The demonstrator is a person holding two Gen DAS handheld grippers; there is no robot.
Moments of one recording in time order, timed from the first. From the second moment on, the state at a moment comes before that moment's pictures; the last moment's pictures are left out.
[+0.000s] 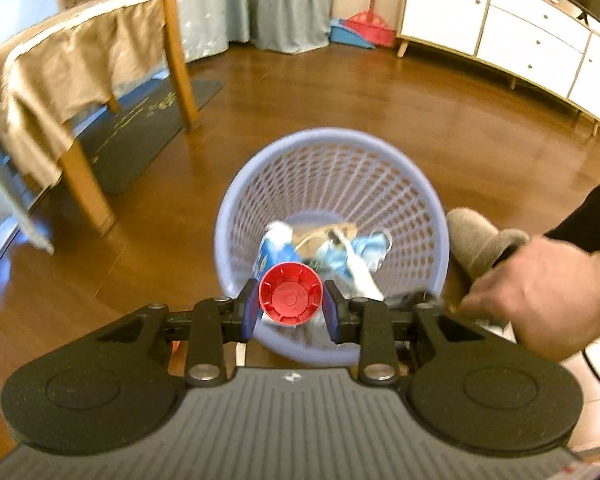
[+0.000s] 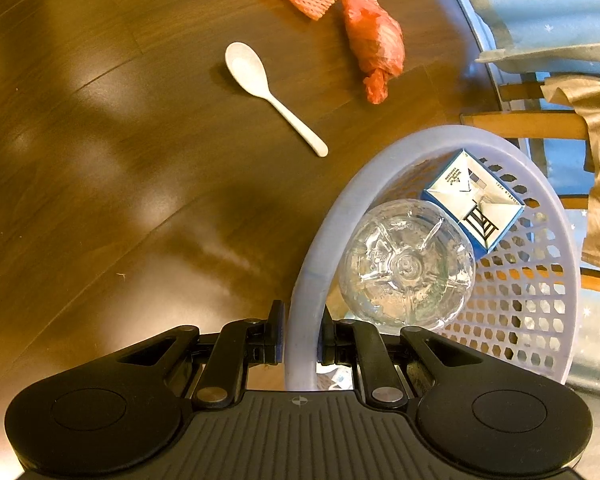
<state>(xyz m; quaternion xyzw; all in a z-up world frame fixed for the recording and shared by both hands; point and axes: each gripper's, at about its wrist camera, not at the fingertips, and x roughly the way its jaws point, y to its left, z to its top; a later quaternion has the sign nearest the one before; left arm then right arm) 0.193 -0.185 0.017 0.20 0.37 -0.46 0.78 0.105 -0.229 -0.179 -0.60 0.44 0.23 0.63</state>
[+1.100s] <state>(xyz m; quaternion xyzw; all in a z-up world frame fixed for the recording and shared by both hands) 0.243 -0.208 -0.002 0.17 0.38 -0.43 0.80 0.109 -0.240 -0.159 -0.57 0.44 0.22 0.65</state>
